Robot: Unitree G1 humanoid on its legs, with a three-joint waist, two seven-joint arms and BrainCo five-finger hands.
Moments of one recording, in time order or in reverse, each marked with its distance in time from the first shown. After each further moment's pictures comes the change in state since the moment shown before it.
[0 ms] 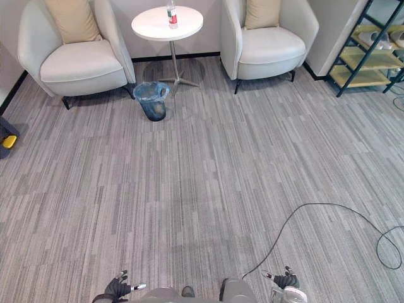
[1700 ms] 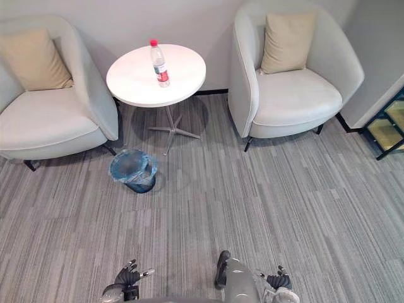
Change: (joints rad) left arm -0.051 -0.124 0.119 -0.027 -0.039 0.003 0.000; right arm 0.044 0.049 0.037 -0.086 0.046 -0.008 -0.001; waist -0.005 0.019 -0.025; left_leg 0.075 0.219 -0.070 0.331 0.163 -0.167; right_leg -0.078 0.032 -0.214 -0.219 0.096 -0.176
